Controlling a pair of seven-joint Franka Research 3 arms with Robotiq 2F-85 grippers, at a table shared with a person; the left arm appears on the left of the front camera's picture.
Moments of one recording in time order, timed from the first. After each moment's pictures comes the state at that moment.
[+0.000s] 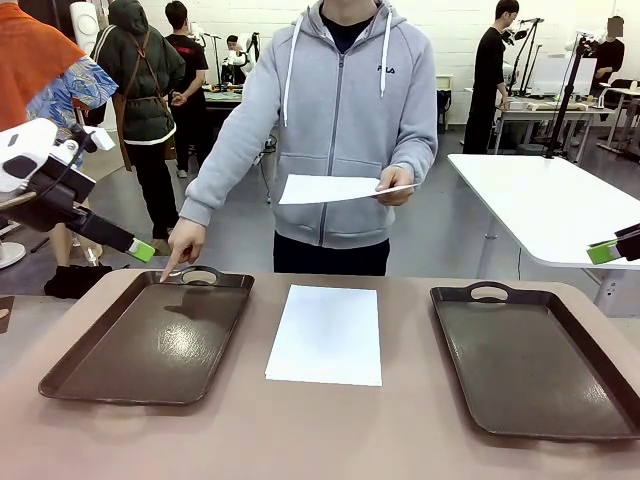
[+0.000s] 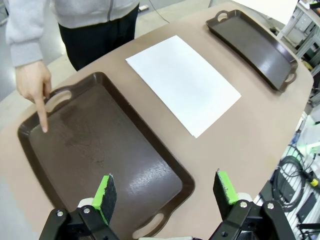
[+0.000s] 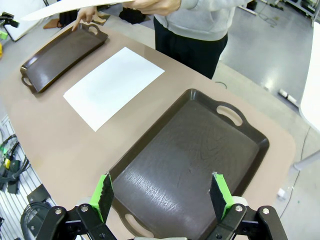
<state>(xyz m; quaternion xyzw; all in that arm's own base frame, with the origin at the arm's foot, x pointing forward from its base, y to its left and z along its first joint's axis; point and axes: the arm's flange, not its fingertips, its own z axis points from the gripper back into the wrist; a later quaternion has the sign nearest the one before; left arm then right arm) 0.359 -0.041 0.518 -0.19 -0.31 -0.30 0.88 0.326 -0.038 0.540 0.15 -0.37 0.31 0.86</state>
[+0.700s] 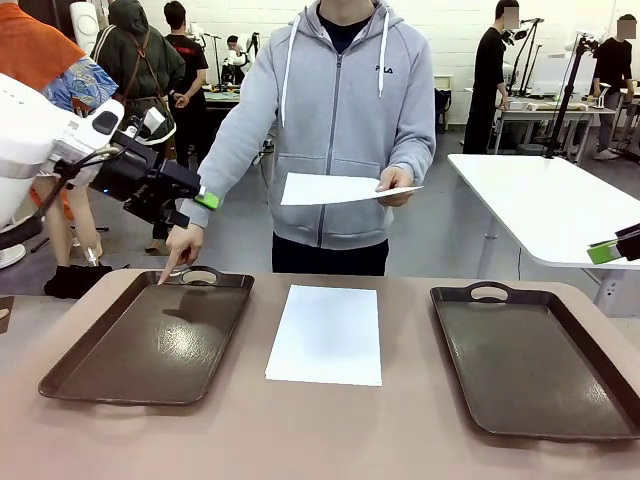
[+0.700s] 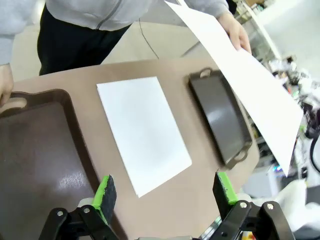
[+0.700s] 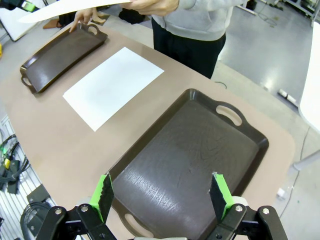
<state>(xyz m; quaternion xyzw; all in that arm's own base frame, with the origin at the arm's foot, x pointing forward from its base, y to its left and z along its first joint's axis) 0.472 -0.080 0.518 -0.37 -0.25 -0.11 0.89 0.326 -0.038 0.540 0.15 -0.37 0.31 0.86</state>
